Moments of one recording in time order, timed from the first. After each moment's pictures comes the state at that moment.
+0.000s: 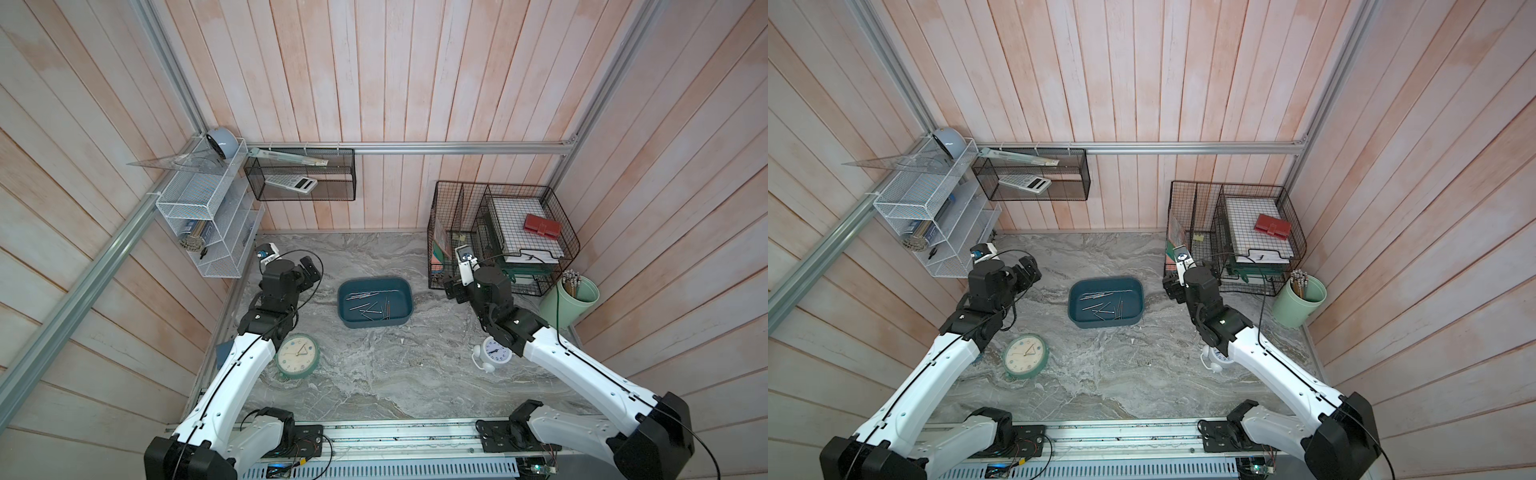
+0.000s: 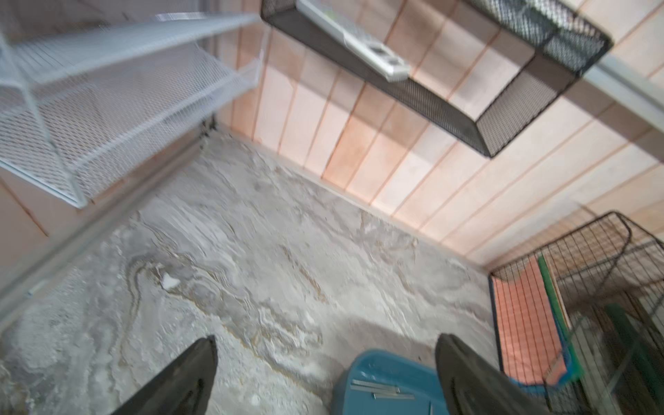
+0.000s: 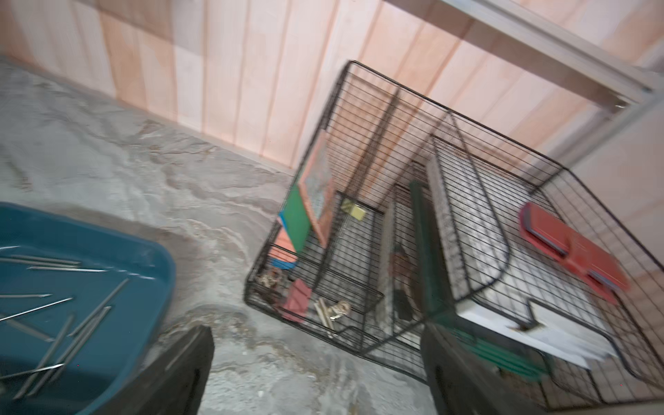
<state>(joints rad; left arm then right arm) -0.20 1.04 0.86 -0.18 -0.35 -0.51 0.57 1.10 0.81 -0.06 0.52 -0.13</state>
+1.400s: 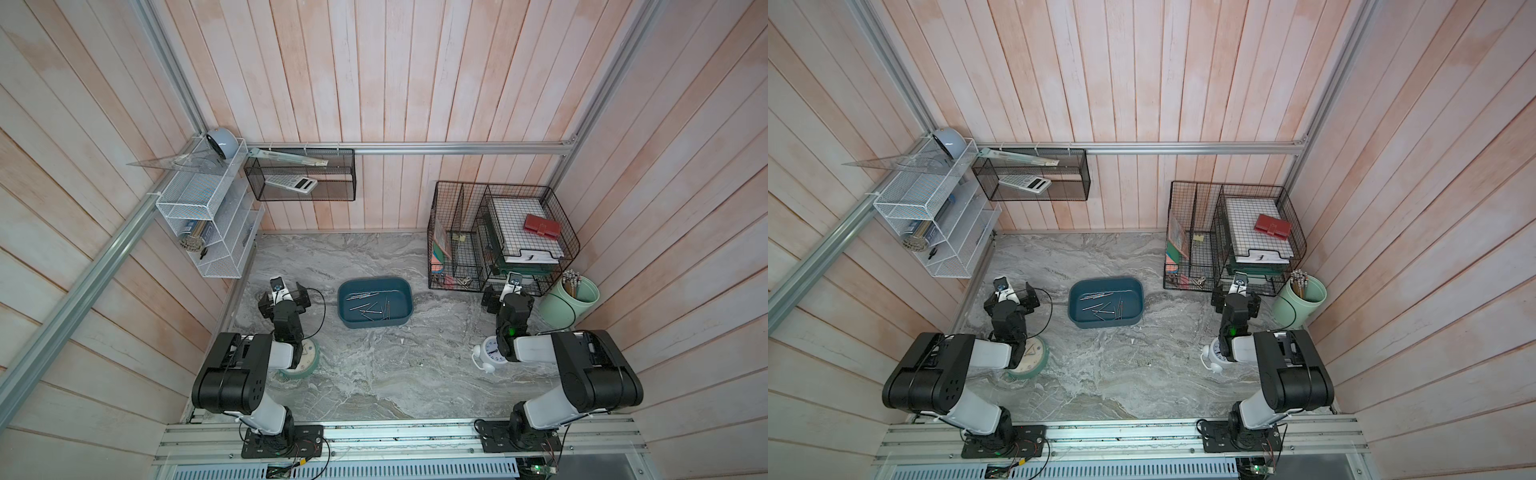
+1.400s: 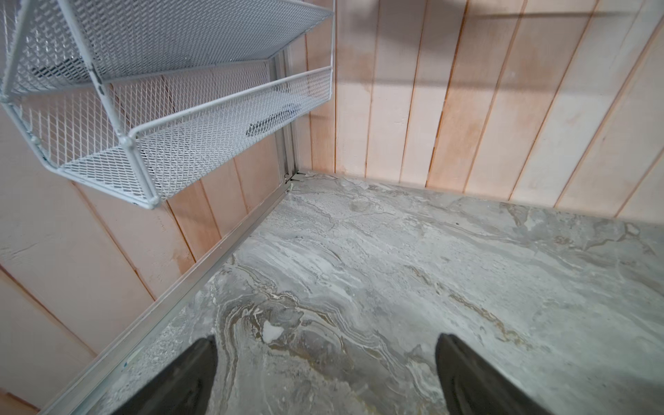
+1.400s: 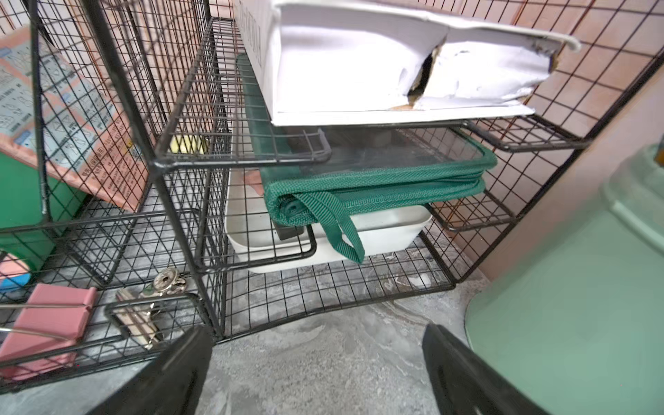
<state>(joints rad) -0.03 1.57 0.37 1.02 -0.41 -0.06 0.10 1.55 0.38 0.88 0.40 0.04</state>
